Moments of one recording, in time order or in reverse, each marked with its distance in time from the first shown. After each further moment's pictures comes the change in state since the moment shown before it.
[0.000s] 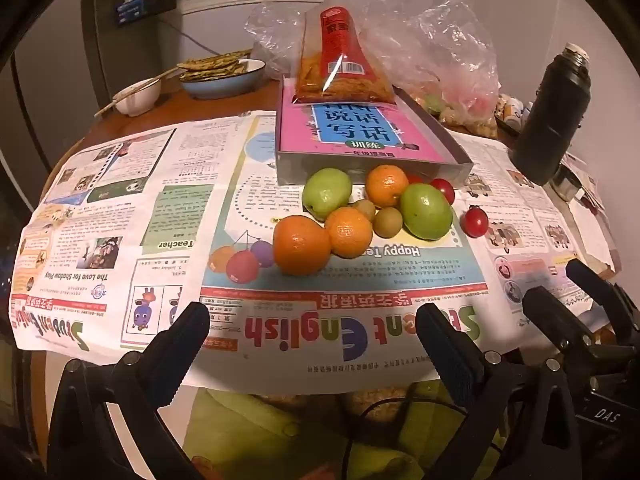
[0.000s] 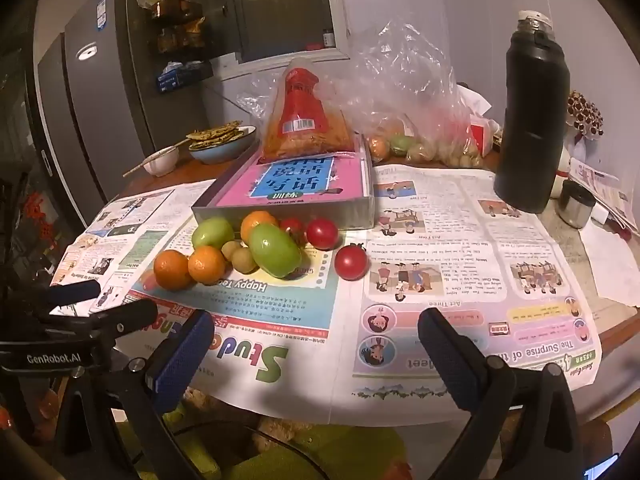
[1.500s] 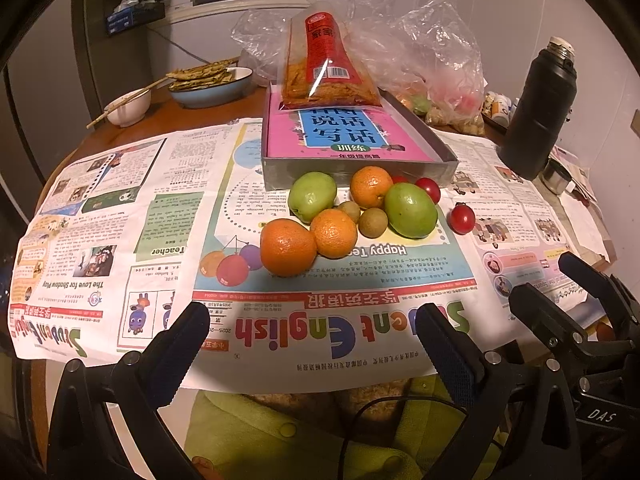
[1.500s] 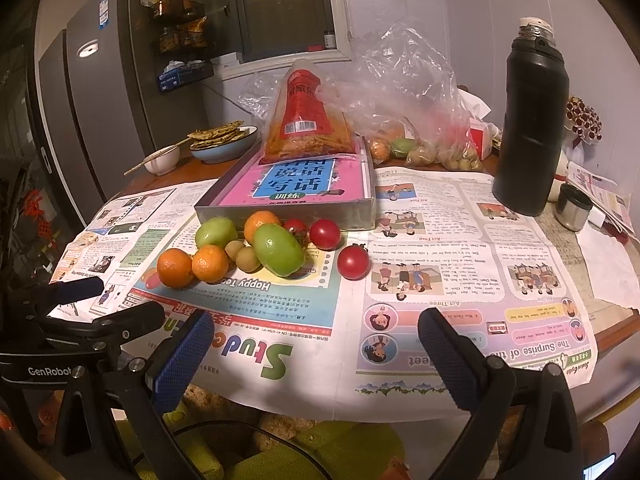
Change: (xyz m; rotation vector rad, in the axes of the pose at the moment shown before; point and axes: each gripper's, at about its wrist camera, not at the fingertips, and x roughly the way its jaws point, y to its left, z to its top) left arm -0.006 -0.007 -0.002 0.028 -0.015 -0.039; right arm -0.005 0.007 0.000 -0.009 0.021 -0.016
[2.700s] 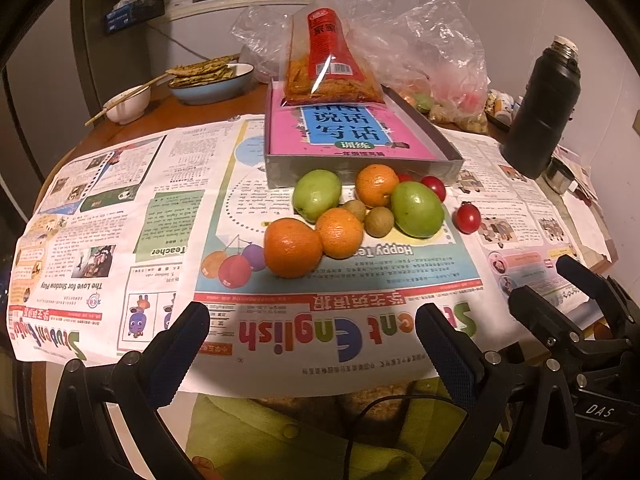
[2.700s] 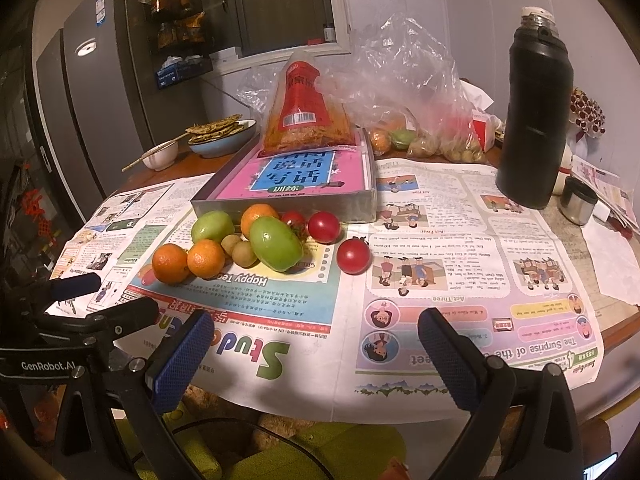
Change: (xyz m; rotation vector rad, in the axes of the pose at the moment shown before) left arm 0.007 0.004 0.001 -0.002 0.014 0.008; right arm 0.011 -0.004 -0.001 0.008 0.028 0.010
